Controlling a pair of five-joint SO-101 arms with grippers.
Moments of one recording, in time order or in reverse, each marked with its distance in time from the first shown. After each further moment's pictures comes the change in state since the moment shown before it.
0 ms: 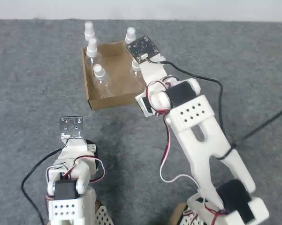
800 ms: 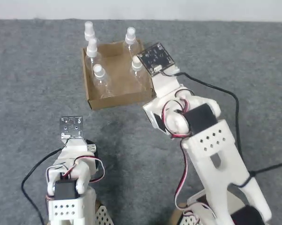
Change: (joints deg) left arm 0.0 0.0 0.0 0.0 0.0; right arm 0.0 -17.7 11.5 0.0 0.0
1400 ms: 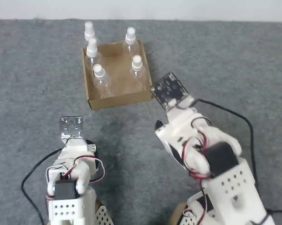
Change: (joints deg) left arm 0.0 0.0 0.0 0.0 0.0; right arm -0.1 -24.4 18.3 0.0 5.5
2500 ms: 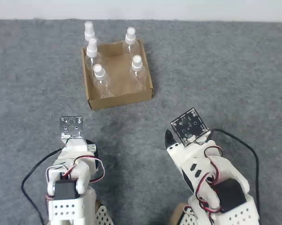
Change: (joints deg) left arm 0.0 0.0 0.0 0.0 0.0; right arm 3.7 -30.7 27.3 -7.9 0.5
